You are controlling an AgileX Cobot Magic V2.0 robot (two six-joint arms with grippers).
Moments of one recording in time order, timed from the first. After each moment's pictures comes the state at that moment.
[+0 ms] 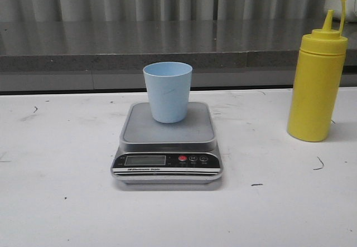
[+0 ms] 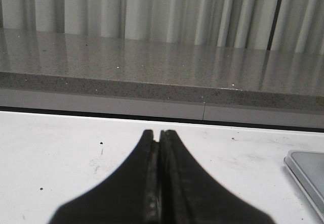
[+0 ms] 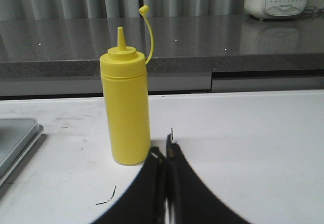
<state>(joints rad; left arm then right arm) 0.01 0.00 0.01 -0.01 0.04 -0.06 -0.01 -0.01 0.03 0.00 0.08 0.07</state>
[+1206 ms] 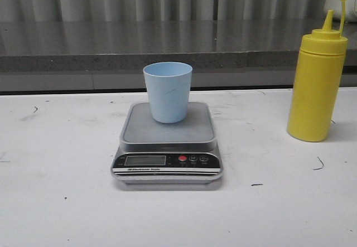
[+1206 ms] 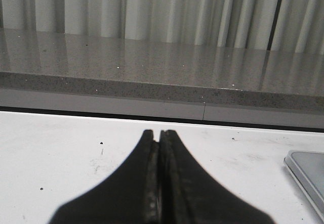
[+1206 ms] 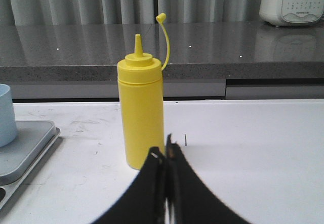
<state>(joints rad) 0.01 0.00 0.01 -0.01 0.04 -0.06 0.03 -0.01 0.03 0.02 0.06 0.05</state>
